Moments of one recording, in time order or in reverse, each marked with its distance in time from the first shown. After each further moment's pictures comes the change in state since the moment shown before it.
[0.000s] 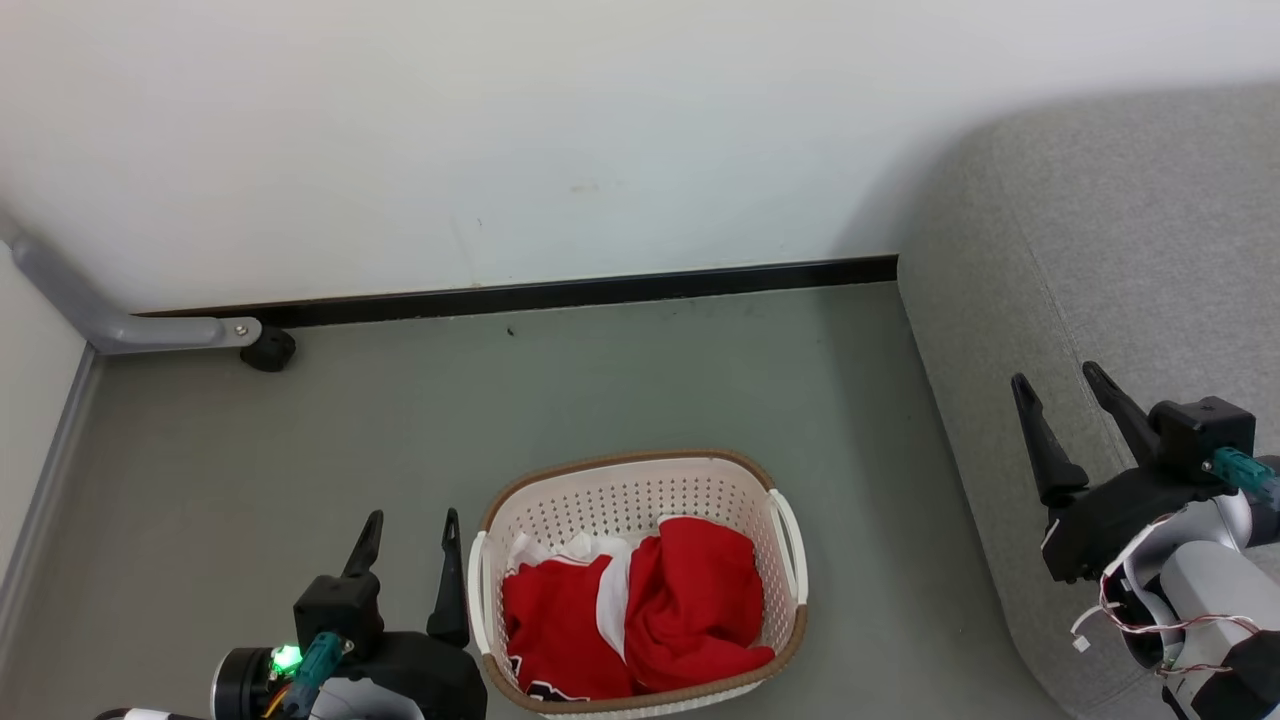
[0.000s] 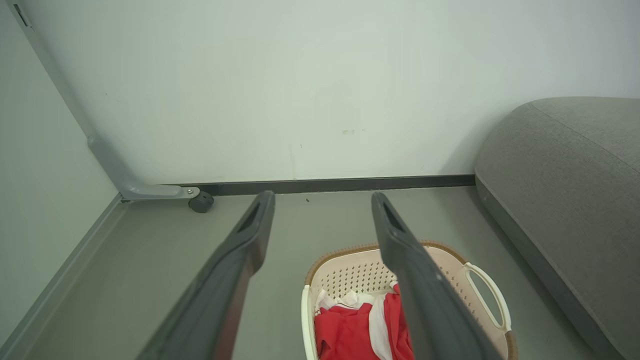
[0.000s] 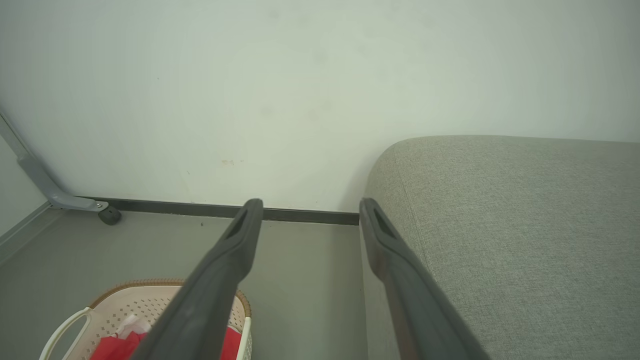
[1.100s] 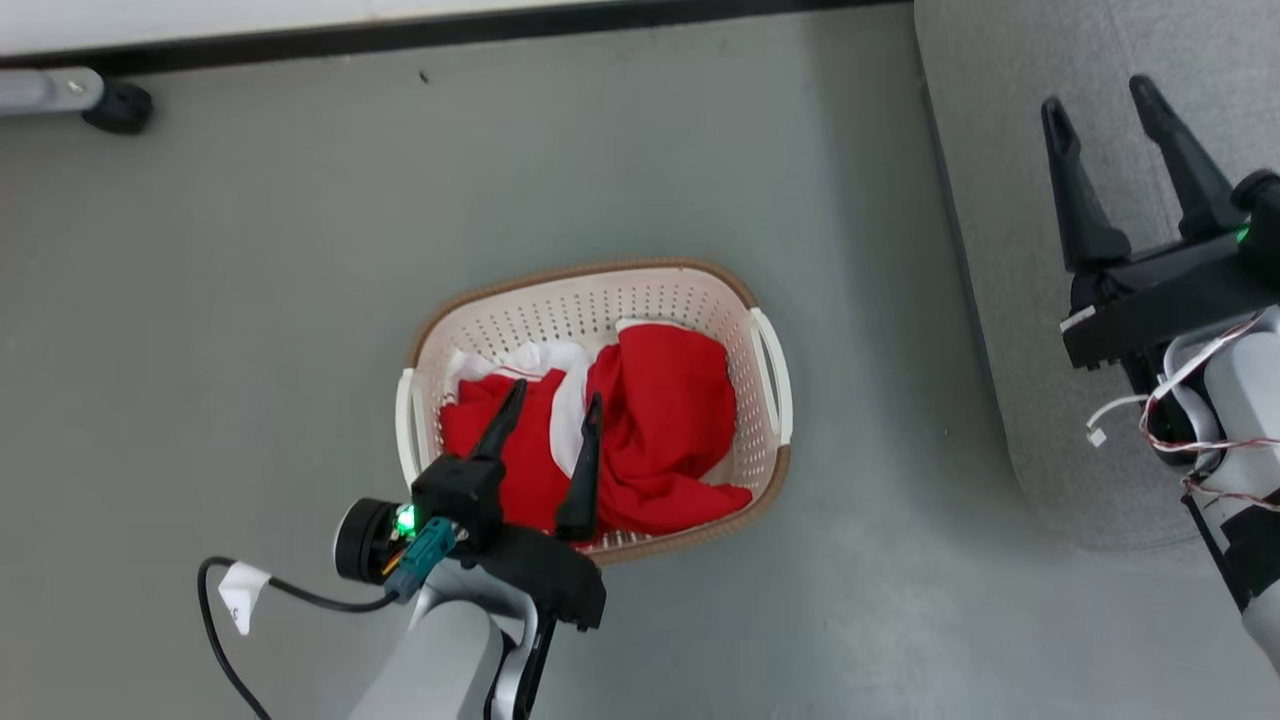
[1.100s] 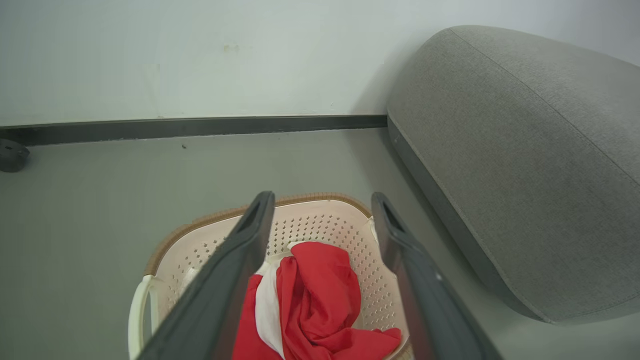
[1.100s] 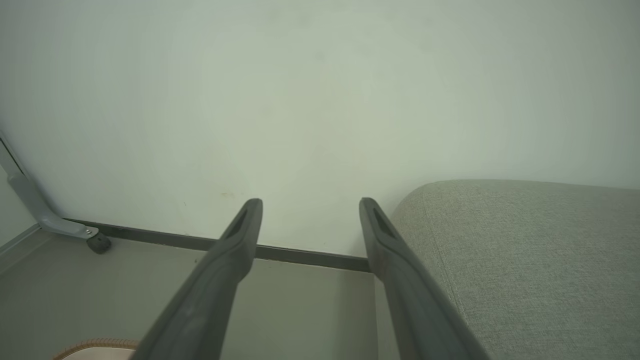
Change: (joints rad) left arm -0.200 -0.013 -0.298 -0.048 -0.177 0.021 0.000; right arm -0.209 -0.020 -0.098 -0.252 -0.073 0.026 -0.001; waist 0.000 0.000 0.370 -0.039
